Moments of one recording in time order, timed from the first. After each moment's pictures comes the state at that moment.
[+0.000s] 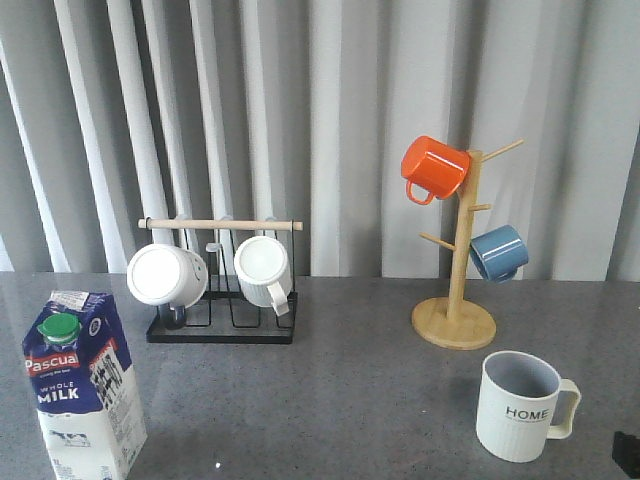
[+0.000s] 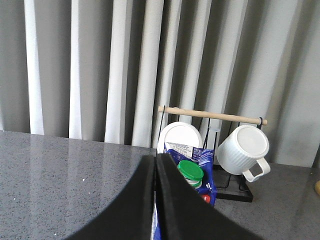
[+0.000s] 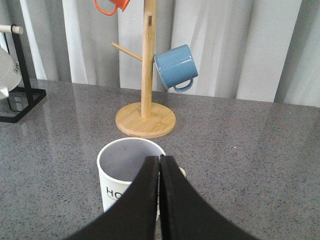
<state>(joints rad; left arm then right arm) 0.01 0.66 -0.51 -0.06 -0.10 -0.10 0.05 0.89 -0.54 0.13 -0.07 -0.17</state>
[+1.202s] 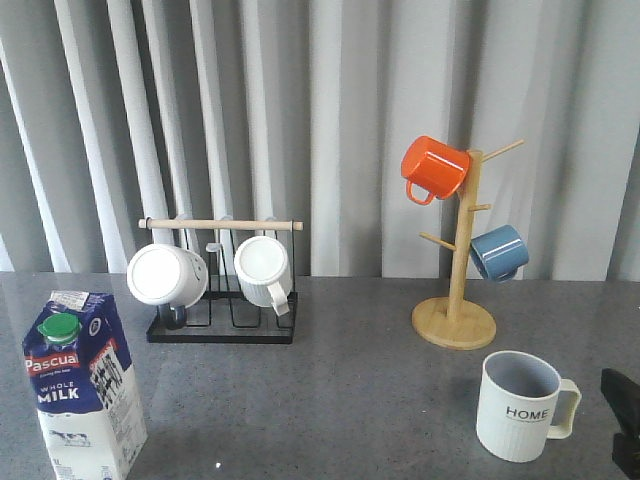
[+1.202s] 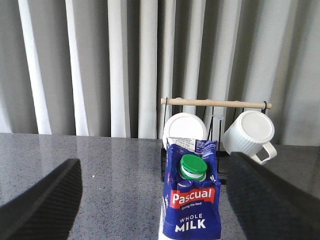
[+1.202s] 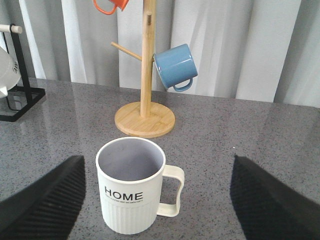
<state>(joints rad) 0.01 0.66 -0.58 0.02 0.01 -0.09 0.04 0.89 -0.55 0.14 -0.07 -0.21</state>
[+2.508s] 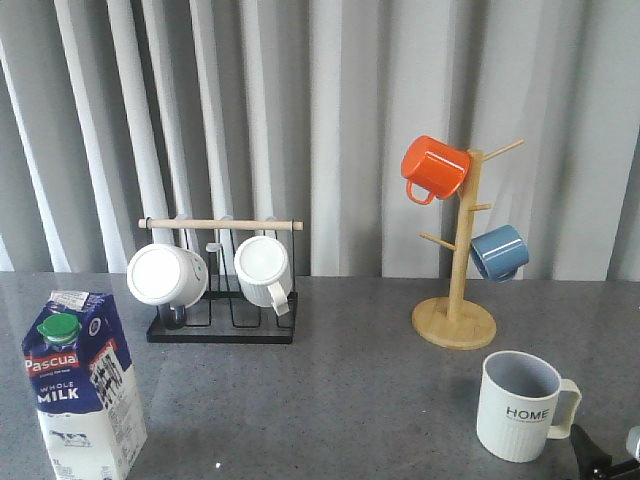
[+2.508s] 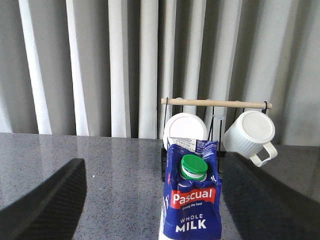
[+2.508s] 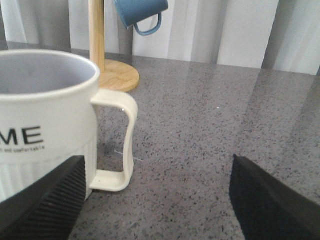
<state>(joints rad) 0.01 0.66 -0.58 0.02 0.01 -0.09 -0.14 1.71 -0.39 -0.12 -1.08 -0.06</state>
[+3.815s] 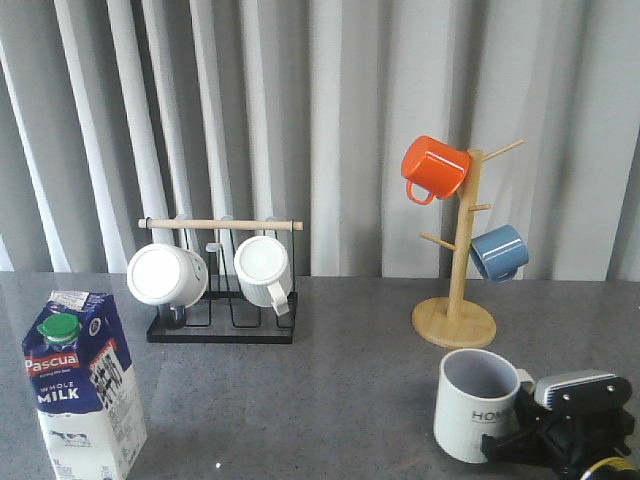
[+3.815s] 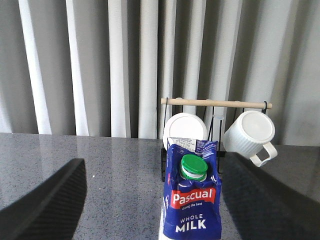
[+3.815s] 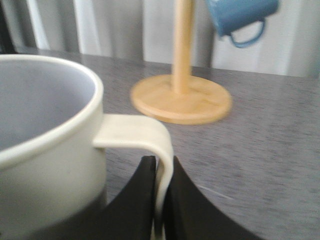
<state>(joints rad) 0.01 0.66 -0.58 0.02 0.01 -0.09 0.04 1.89 -0.67 -0.18 -0.99 0.06</state>
